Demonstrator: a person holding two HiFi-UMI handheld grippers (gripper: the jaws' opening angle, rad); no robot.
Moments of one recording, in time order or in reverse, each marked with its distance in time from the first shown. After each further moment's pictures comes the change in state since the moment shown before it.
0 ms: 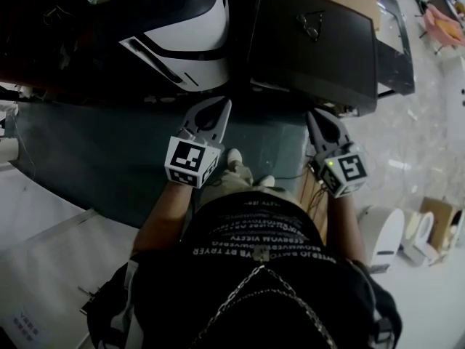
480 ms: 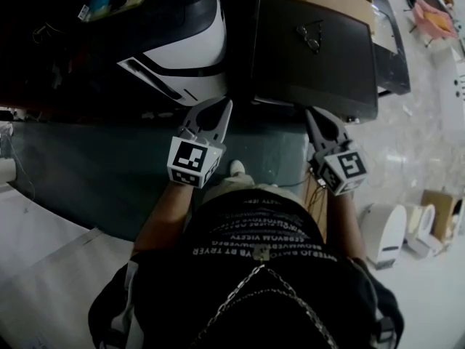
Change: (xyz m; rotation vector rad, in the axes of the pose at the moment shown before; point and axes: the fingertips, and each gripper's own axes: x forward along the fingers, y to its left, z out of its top) left arm 0.032 0.069 0.012 0.030 -0.022 -0.062; right arm 0.068 -0.001 0.027 0.012 -0.012 -0.057
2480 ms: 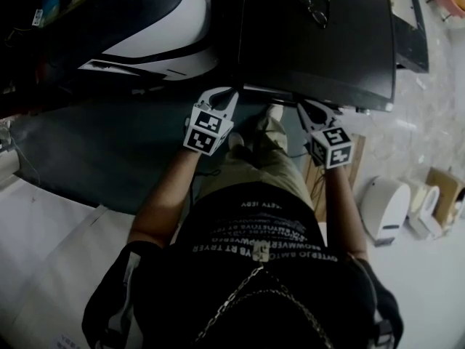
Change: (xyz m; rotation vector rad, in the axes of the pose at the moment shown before) left arm 0.163 -0.010 -0.198 -0.072 0.464 -0.150; right arm 0.079 -0.118 -0.207 0.142 0.416 -0.006
